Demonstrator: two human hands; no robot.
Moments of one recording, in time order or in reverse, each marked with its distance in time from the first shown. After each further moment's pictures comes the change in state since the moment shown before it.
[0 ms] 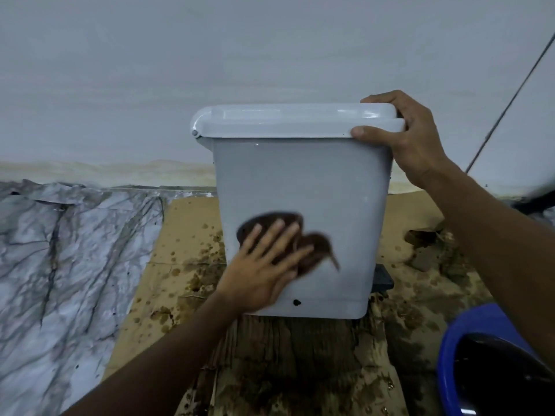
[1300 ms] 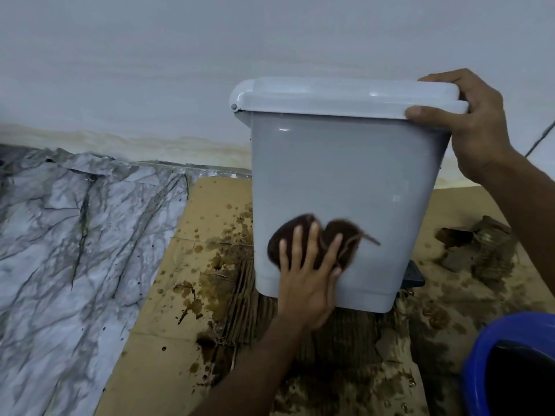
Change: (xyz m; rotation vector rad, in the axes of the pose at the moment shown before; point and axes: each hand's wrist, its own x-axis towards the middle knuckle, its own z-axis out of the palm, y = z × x) left_hand -0.005 0.091 0.011 -0.315 0.018 -0.608; right_hand -0.002 -0.003 0.006 -0.012 0.014 -0.039
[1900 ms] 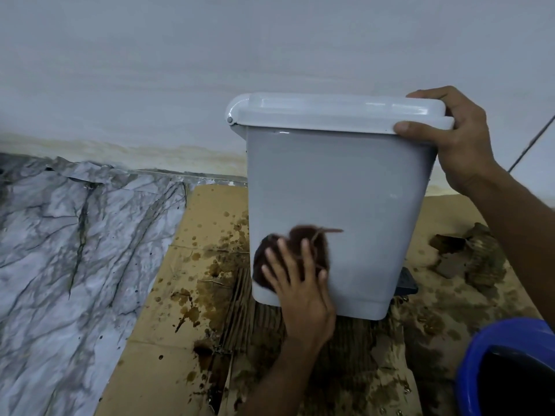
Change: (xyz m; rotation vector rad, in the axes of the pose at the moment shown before) left_hand -0.009 0.025 0.013 -0.153 0.142 -0.395; right_hand -0.003 0.000 -0.001 0.024 0.007 0.006
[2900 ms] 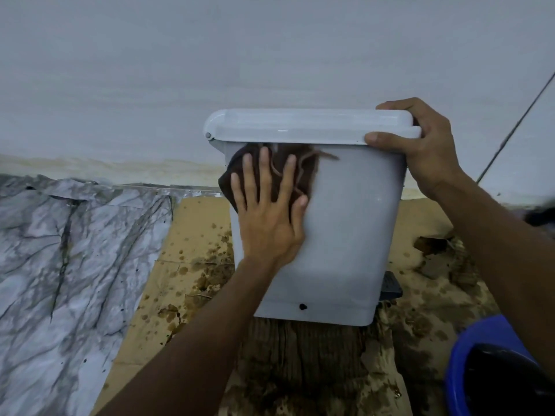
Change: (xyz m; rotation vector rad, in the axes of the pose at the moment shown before) left_hand 0.150 0.022 -0.051 0.223 0.171 0.411; right_hand -0.001 0.000 0.003 0.007 0.032 0.020
